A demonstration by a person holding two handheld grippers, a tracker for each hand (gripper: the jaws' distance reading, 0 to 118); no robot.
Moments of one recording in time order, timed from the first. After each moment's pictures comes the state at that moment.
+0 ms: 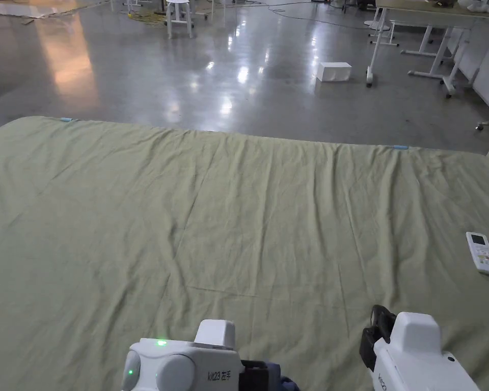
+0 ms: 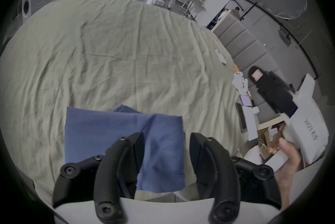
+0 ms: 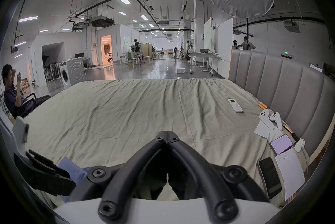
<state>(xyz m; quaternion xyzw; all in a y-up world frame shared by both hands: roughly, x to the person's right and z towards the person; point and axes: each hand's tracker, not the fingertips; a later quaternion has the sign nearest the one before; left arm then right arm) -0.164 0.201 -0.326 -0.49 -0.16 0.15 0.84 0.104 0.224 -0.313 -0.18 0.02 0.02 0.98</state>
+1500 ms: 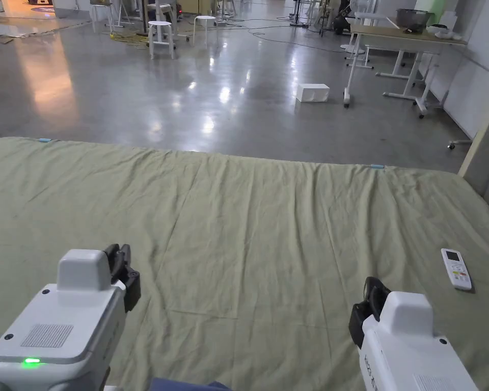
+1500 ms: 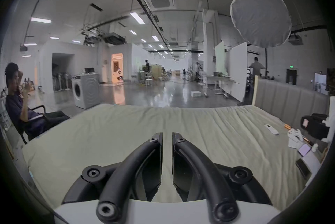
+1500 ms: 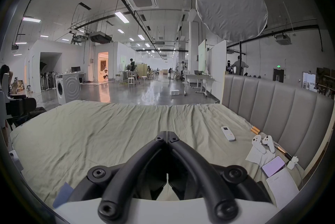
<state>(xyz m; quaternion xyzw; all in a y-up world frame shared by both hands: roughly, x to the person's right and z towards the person) -0.260 0.291 -0.326 -0.09 0.09 -0.01 0.99 0.093 0.282 -0.322 -0.07 -0.01 0.04 1.00</state>
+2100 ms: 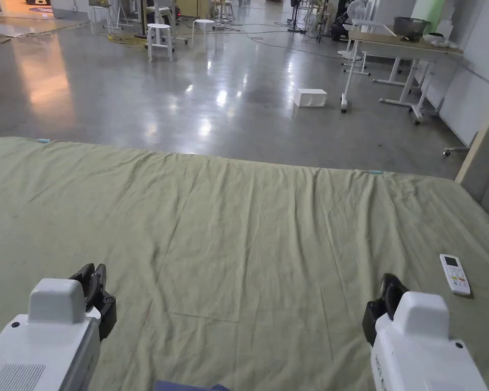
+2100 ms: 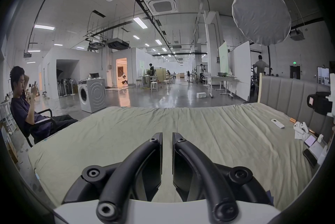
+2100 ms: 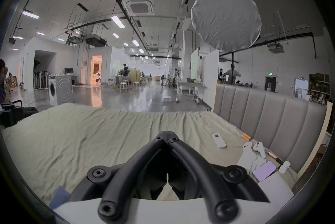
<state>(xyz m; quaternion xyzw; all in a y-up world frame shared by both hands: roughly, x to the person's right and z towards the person) -0.288 0.267 -0.296 -0.08 0.09 -0.02 0.99 0.086 0.283 -0.310 -0.06 -0.04 0.06 1.00</state>
